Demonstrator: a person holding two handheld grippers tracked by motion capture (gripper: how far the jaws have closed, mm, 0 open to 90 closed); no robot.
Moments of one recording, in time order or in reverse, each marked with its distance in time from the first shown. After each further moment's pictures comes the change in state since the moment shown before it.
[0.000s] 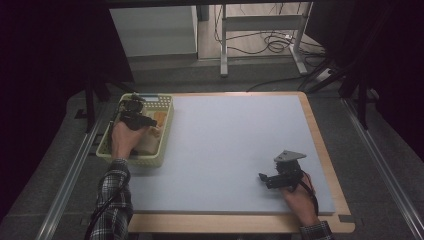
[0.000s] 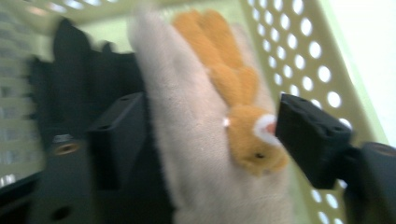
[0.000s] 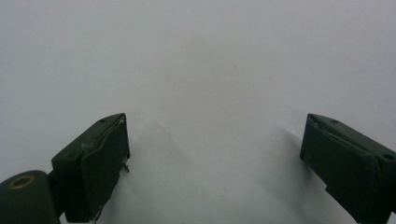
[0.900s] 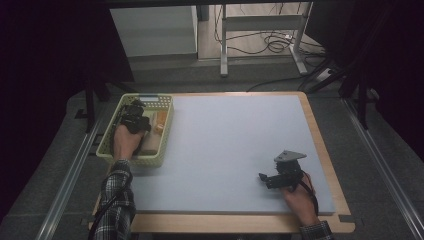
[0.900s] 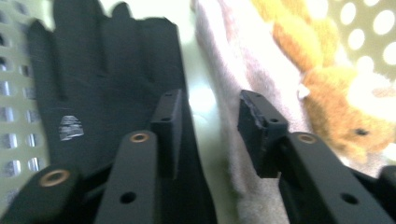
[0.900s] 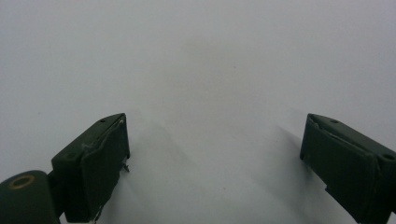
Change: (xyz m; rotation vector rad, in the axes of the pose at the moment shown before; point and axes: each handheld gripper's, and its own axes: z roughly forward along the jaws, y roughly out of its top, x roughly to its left) left arm 0.005 -0.009 0.026 0.071 0.045 -0.005; right arm 0.000 0.000 0.000 0.000 0.000 0.001
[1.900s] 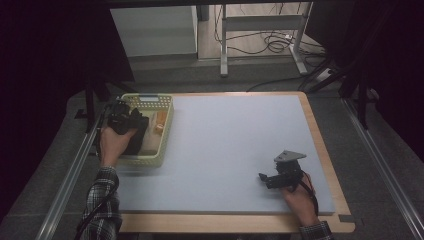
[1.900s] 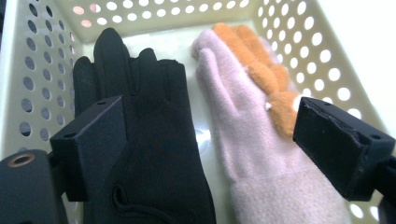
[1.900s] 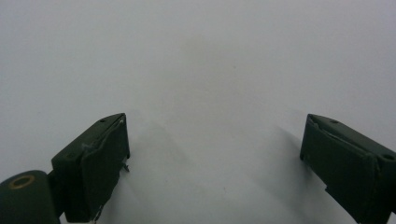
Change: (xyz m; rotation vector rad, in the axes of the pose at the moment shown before) left arm 0.016 -0.020 -0.040 -0.215 -0.095 -0.038; right arm 0.000 0.000 0.000 0.001 -0.003 -0.005
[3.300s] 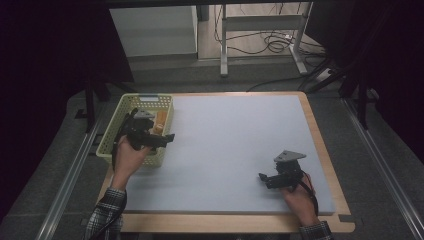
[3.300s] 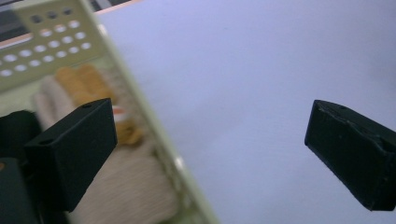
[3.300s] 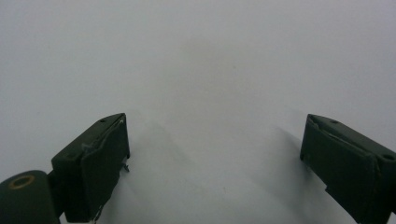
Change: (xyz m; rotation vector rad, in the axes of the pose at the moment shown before) left arm -0.103 -0.029 -0.033 -0.136 -0.242 0.281; right arm 0.000 0.000 0.000 0.002 -0.001 0.001
